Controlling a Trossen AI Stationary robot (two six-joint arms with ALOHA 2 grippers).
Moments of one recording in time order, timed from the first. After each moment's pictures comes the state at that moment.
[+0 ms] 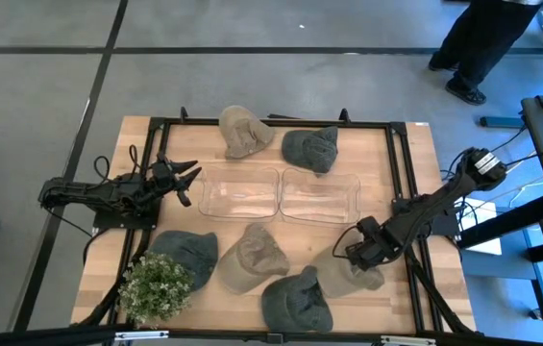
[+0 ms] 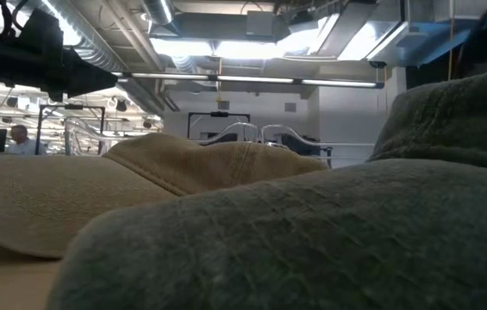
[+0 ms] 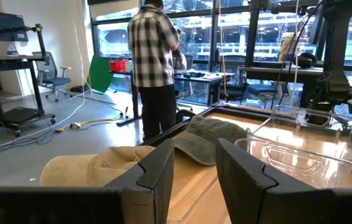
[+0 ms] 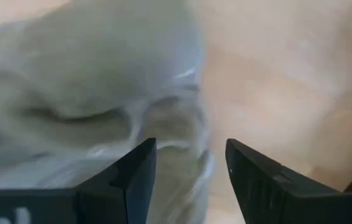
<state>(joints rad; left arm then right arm) -0.06 0.00 0.01 0.07 -0.66 0.01 0.63 1.39 0.70 -0.85 -0.03 1.84</state>
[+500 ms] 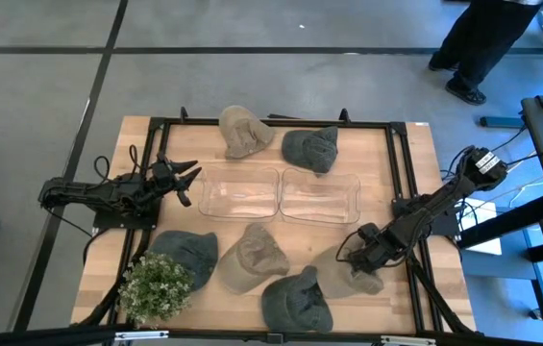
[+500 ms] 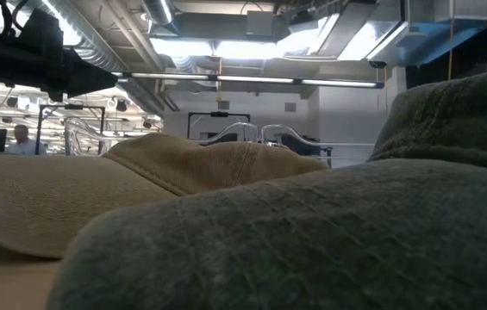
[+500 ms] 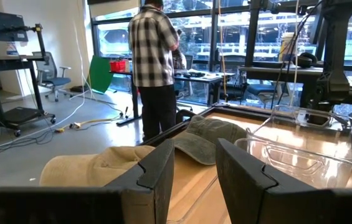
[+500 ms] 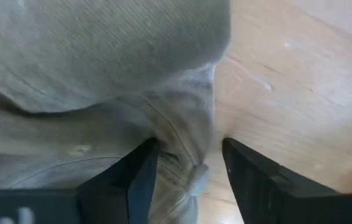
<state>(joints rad) -0.06 0.00 0.01 0.07 -0.66 0.01 0.68 1.40 0.57 -0.64 -0.11 1.88</state>
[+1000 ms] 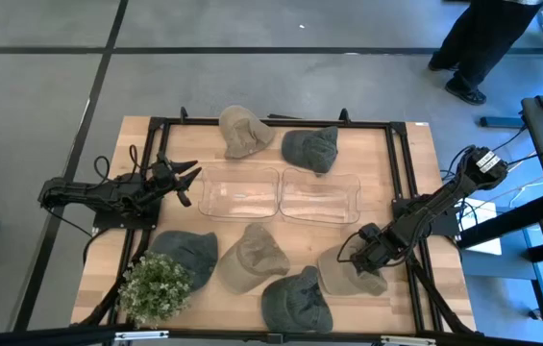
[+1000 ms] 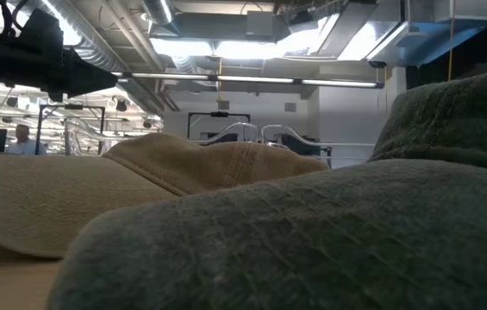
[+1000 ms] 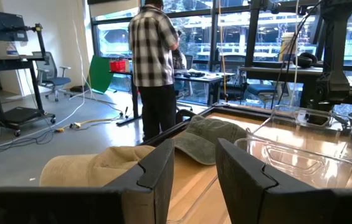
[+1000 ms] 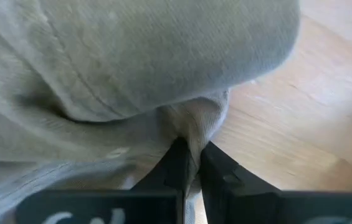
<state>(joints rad) -0.06 0.00 0.01 0.07 -0.66 0.01 0.69 1.36 0.59 -0.68 -0.13 1.82</state>
